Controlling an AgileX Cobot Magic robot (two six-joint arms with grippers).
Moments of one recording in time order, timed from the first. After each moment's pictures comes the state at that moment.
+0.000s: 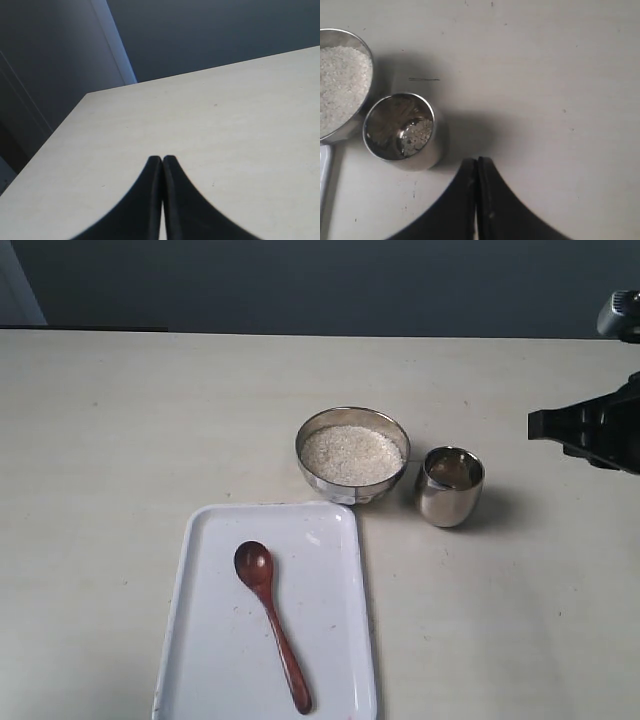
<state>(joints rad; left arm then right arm) -0.02 0.00 0.00 0.22 0.25 0.03 0.32 1.22 -0.68 0.04 0.44 0.13</state>
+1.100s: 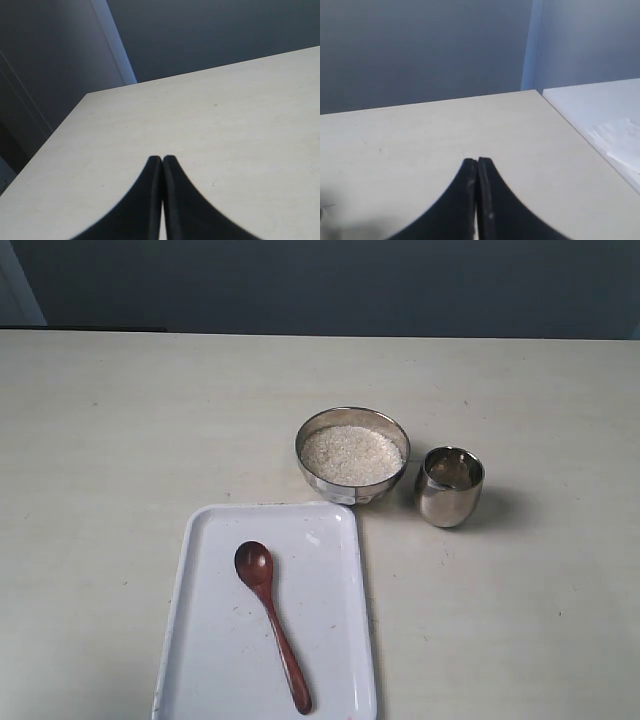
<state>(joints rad) -0.02 0.00 0.00 0.22 0.25 0.03 -0.08 0.37 -0.33 -0.09 0.30 0.10</state>
